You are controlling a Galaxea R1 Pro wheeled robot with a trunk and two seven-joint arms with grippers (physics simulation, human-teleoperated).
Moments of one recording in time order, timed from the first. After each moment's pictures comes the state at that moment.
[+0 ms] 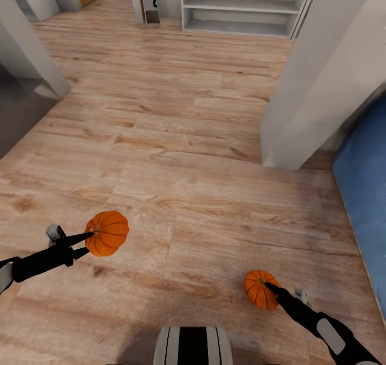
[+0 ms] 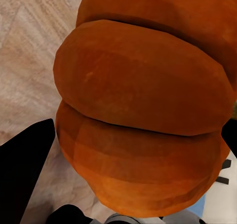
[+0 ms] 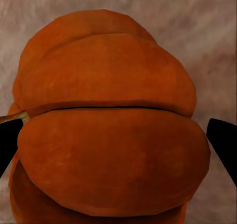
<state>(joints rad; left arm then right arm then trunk) -0.58 0.62 -0.12 -0.80 0.99 0.92 -1.16 -0.49 -0.23 -0.15 -0.43 -0.72 0.31 0.49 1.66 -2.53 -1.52</state>
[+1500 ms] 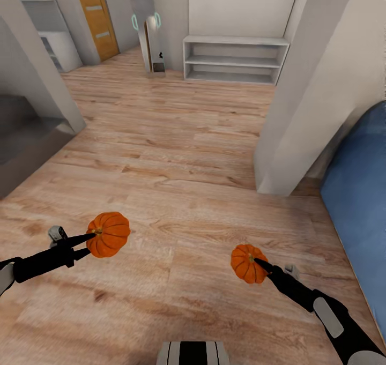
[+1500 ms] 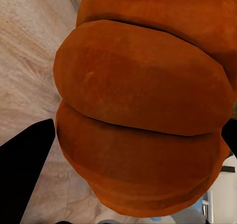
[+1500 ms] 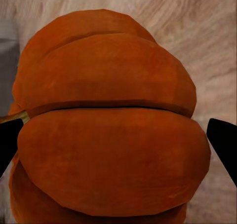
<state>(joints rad) -0.58 0.62 -0.12 -0.80 0.98 0.91 -1.15 -0.49 -0.23 -0.15 -0.65 -0.73 0.47 0.72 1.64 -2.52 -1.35</state>
